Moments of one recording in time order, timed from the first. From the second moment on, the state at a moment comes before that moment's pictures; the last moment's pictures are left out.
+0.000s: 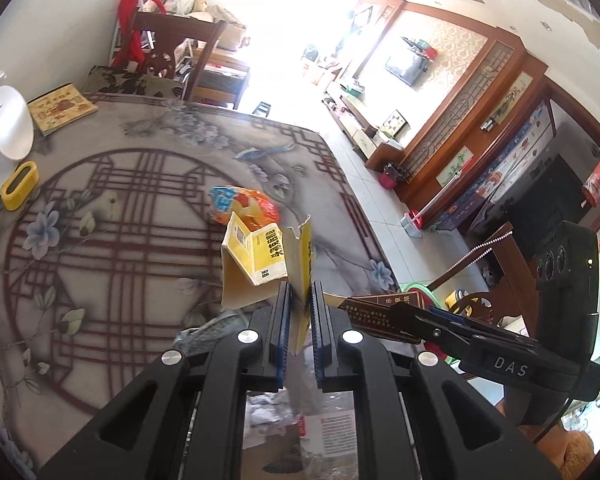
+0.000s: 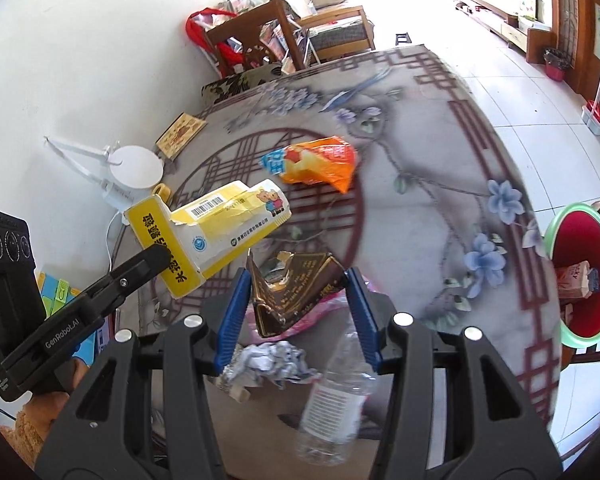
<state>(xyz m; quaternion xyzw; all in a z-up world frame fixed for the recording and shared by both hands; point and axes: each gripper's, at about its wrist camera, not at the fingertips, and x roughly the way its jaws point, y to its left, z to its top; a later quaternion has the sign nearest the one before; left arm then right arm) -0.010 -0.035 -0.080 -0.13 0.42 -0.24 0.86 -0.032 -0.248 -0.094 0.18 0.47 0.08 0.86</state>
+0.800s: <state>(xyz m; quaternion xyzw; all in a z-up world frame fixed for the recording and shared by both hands) -0.019 -0.203 -0.077 -0.06 0.44 -0.31 0.84 -0.077 -0.440 -0.112 0.26 0.45 -0.02 0.85</state>
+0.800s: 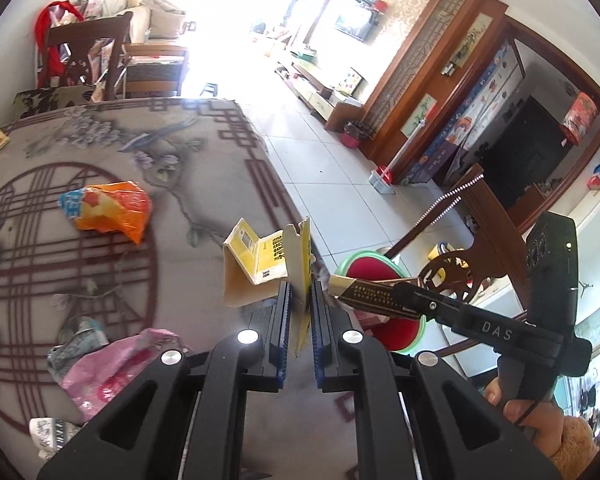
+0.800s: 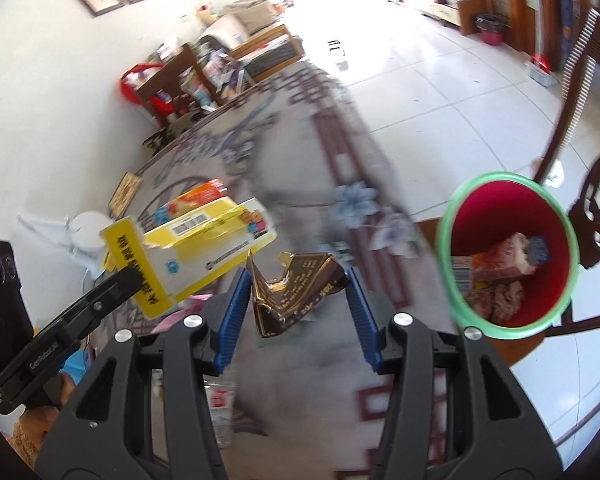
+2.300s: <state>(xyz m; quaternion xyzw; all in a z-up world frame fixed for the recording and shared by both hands) -0.041 -0.386 -0.103 0.05 0.46 -0.41 0.78 -0.187 -0.590 -0.146 0.32 0.43 -0.21 0.82</state>
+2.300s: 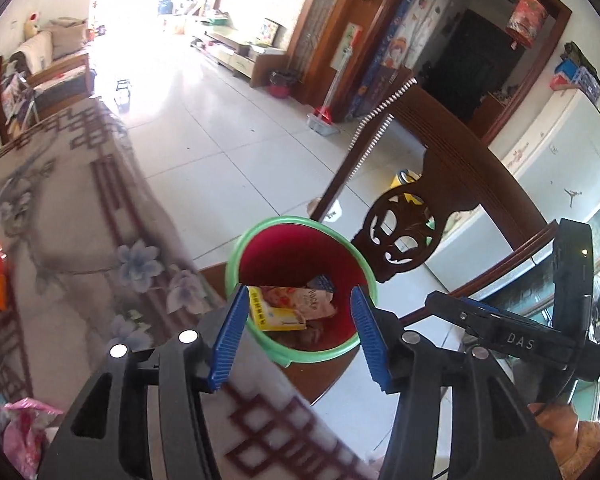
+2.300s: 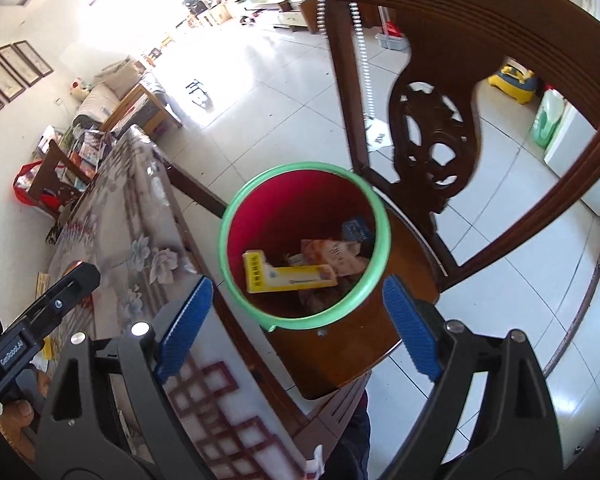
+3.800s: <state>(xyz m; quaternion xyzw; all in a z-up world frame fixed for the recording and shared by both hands) -0.073 -0.047 -0.198 0.36 0.44 -0.34 0.74 -0.060 -0.231 -0.144 0.15 0.56 0.05 0.81</state>
